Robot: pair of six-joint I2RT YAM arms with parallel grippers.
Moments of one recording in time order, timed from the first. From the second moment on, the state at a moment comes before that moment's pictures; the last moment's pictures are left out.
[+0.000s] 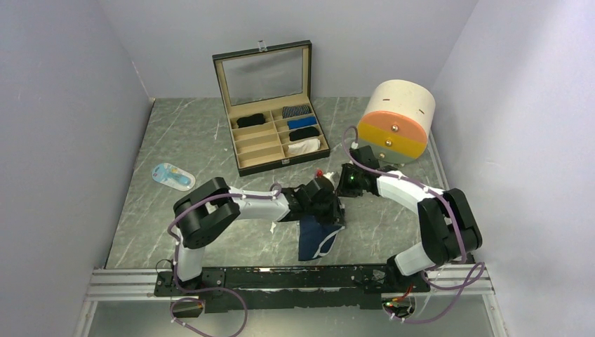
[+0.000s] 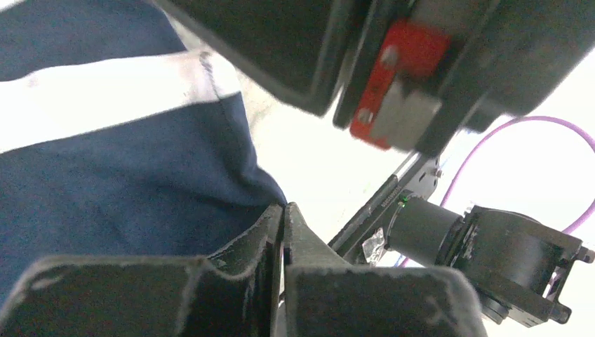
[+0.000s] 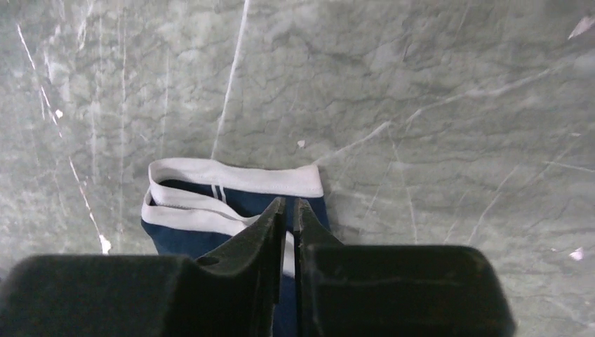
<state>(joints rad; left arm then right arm) -1.08 1.91 1.13 0.10 0.18 -1.02 0.36 1.48 0.77 -0.29 -0.16 0.53</state>
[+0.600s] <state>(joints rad) -1.10 1.81 1.12 0.08 0.19 -0.97 0.35 1.42 0.84 -0.37 -0.08 0.51</state>
